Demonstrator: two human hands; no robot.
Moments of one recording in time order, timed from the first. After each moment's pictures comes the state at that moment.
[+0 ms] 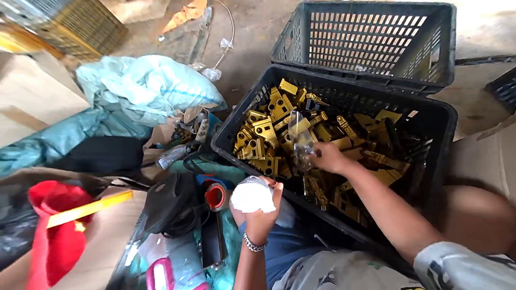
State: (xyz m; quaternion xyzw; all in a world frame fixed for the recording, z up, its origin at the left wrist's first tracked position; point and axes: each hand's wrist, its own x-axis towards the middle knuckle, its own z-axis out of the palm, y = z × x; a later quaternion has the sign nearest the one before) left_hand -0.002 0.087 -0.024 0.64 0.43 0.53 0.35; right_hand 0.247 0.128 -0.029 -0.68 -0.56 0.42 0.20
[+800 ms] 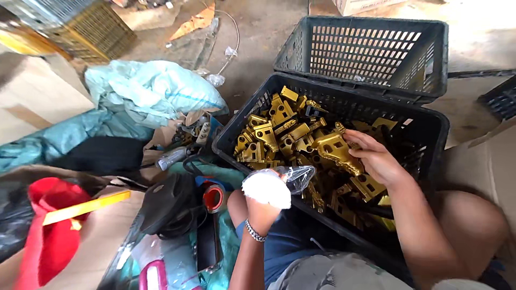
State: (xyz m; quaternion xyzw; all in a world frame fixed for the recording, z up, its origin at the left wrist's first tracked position) left_hand 0.014 0.099 -0.013 0.72 0.40 0.51 0.25; right_hand 0.314 0.071 -0.016 -0.60 -0.41 0.46 0.51
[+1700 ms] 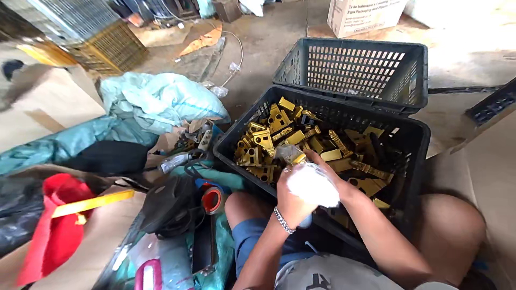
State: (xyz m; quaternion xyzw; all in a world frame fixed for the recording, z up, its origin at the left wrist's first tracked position) left_hand 0.077 0.066 0.011 0.76 0.37 0.48 0.26; right_hand 0.224 0.063 0.009 -0.56 -0.55 0.44 0.42
